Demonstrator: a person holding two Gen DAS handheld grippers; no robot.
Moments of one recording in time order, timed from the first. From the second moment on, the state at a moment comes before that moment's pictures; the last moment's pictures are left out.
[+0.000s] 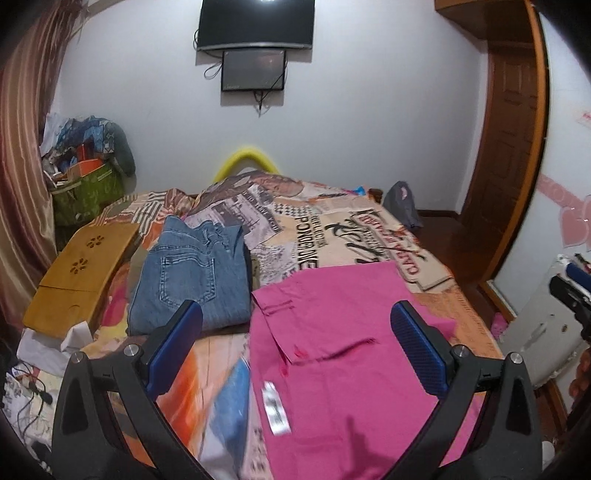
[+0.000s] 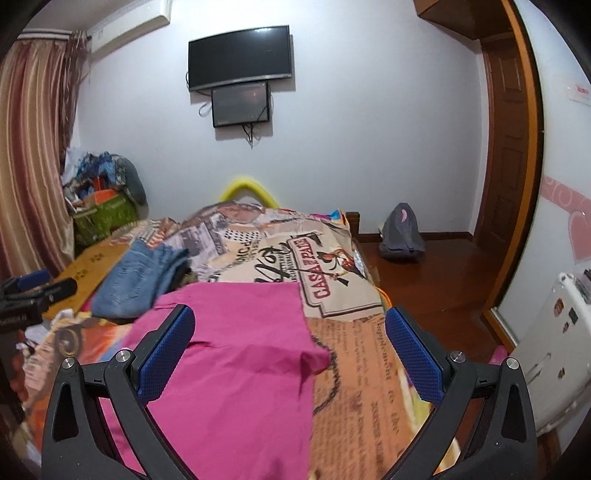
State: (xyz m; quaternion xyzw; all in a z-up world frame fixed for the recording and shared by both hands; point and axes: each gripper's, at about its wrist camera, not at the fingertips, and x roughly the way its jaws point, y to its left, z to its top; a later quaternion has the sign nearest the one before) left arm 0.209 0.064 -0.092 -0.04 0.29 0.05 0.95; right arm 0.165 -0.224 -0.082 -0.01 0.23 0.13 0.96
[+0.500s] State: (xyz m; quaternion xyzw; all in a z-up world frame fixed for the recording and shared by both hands) left arm 0.362 0.117 -0.202 -0.03 0.42 0.03 0.91; right arm 0.298 -0.208 -0.143 -0.07 0.32 0.15 0.93
